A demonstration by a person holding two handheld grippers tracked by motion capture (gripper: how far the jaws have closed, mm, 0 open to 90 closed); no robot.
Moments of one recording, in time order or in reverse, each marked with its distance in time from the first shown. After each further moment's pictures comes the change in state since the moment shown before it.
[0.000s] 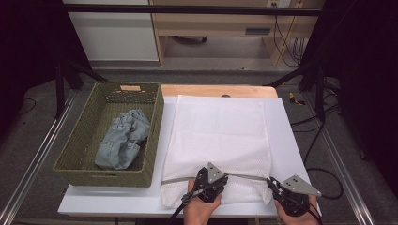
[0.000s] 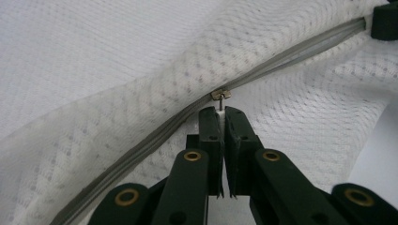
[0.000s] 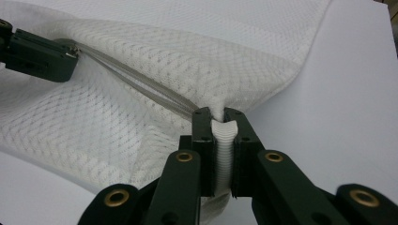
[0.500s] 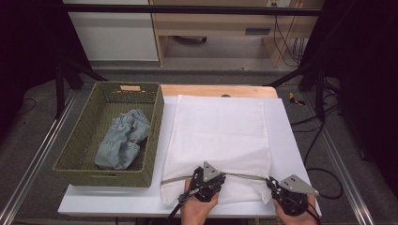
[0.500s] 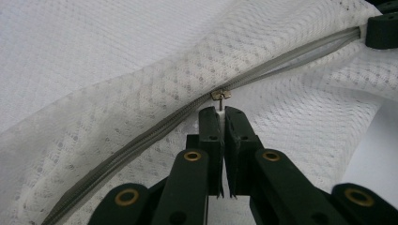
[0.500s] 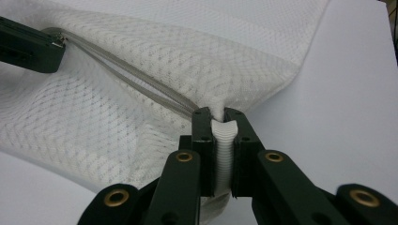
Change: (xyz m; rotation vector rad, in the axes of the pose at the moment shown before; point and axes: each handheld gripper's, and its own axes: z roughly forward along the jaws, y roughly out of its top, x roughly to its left) left arm 0.005 -0.002 -0.005 -0.004 -0.010 -0.022; right arm 0.003 0.002 0.002 0.018 -0.014 -0.009
